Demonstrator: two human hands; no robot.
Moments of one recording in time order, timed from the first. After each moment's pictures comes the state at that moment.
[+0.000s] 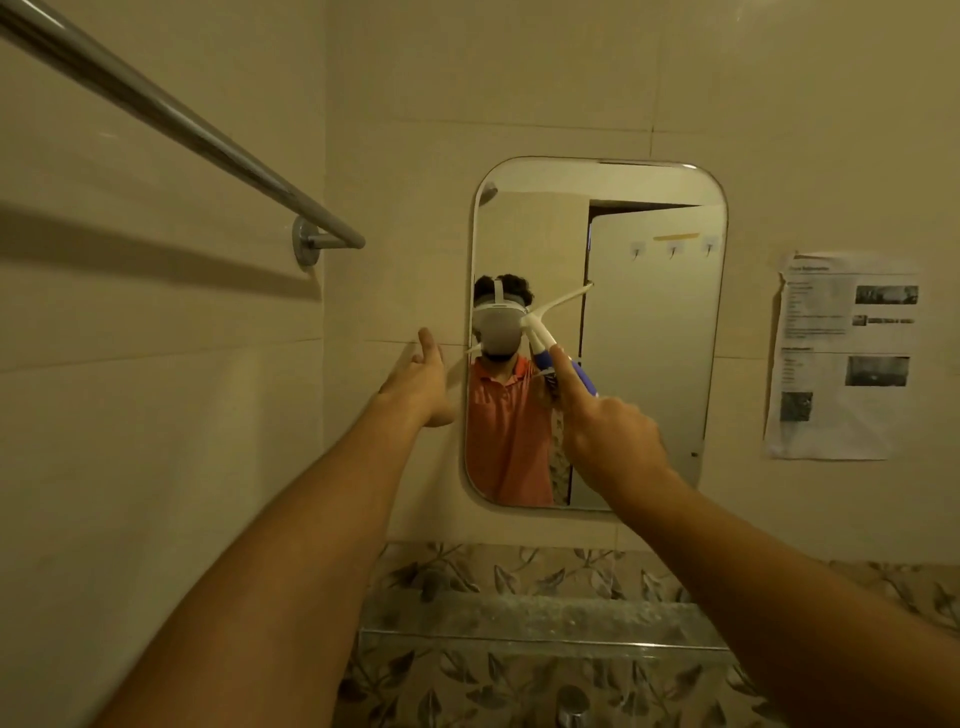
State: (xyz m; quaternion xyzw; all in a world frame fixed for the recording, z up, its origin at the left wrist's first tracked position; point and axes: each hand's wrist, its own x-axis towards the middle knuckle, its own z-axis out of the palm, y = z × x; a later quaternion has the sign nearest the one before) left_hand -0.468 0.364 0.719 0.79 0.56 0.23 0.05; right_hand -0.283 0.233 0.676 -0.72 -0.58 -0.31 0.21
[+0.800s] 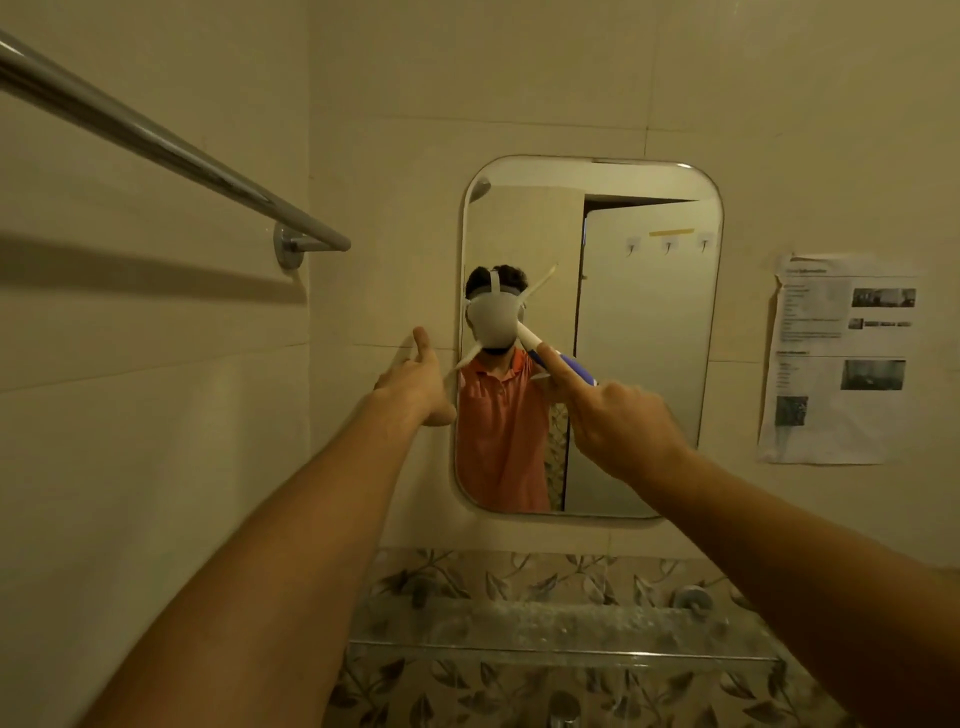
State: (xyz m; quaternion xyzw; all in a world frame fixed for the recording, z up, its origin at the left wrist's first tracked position) left_hand -0.456 0.374 0.732 0.79 0.58 0.19 0.01; right_hand -0.247 0.240 0.703 -0.67 -0.63 -0.38 0.15
